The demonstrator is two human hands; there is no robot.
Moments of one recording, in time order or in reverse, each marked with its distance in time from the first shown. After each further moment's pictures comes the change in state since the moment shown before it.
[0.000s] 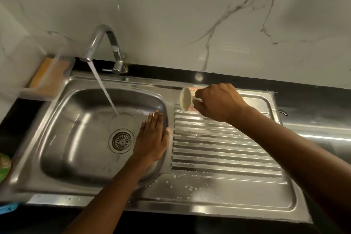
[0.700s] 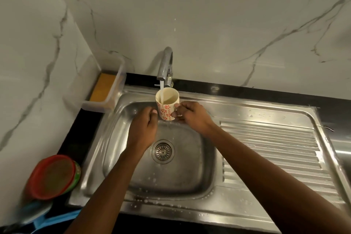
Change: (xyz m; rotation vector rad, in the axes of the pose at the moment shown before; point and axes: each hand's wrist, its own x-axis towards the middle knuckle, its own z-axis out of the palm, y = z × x) left_hand -0.017 -0.137 -0.160 -0.479 0.434 -0.155; right_hand 0.127 -0.197 0.024 1.479 -0.044 0.394
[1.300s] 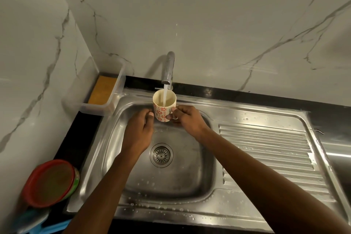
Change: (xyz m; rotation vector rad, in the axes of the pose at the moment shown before) left_hand 0.002 -0.008 -0.022 -0.034 -0.025 0.056; right_hand 0.009 0.003 0.028 0.108 0.056 -0.021
